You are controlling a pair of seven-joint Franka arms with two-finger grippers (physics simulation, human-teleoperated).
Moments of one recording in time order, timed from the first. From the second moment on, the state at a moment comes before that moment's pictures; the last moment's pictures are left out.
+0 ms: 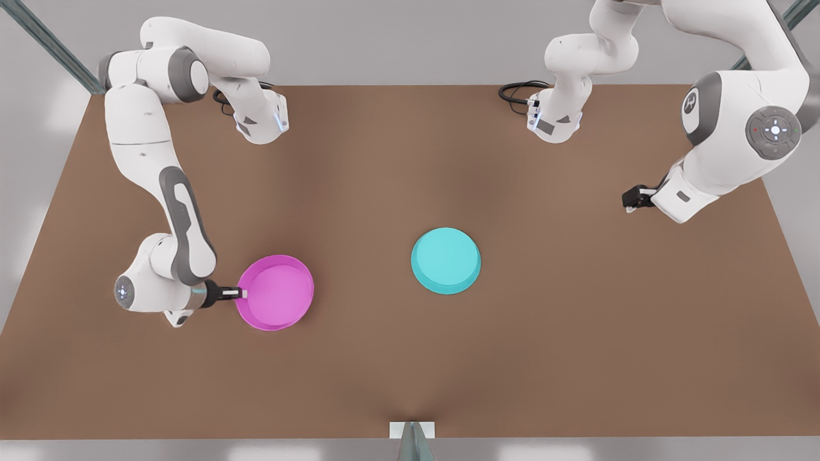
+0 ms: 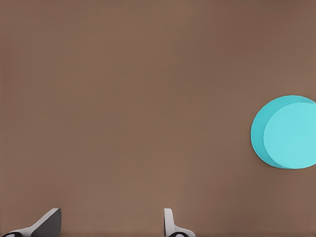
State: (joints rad) left arm 0.03 0.07 -0.10 -1.54 0.07 1.47 -0.02; right arm -0.11 0.68 0.10 -1.63 0.37 2.04 -0.27
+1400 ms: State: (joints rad) left arm 0.03 0.07 -0.10 -1.54 0.07 1.45 -0.02; right arm 0.52 0.81 0.26 -1.41 0.28 2.25 0.36
